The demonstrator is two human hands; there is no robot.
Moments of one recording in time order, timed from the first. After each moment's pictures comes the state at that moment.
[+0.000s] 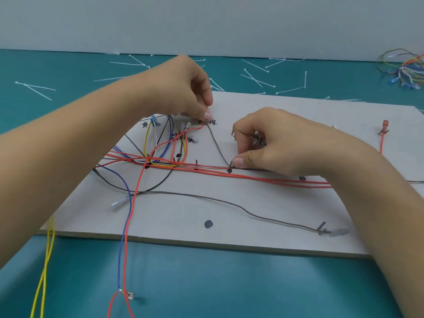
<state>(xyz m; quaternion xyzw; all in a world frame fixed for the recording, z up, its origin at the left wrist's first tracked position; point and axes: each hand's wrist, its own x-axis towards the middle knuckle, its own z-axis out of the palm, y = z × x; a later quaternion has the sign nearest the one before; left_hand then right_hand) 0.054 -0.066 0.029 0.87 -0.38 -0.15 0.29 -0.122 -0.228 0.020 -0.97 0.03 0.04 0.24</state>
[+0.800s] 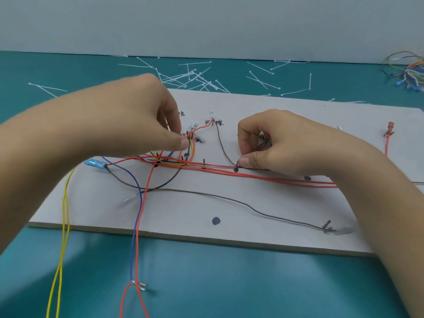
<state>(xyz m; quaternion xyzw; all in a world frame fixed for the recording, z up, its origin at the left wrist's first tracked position) -0.012 0.010 0.060 0.92 -0.33 -0.09 0.16 -0.125 -0.219 0.023 -0.97 0.05 0.05 0.24</state>
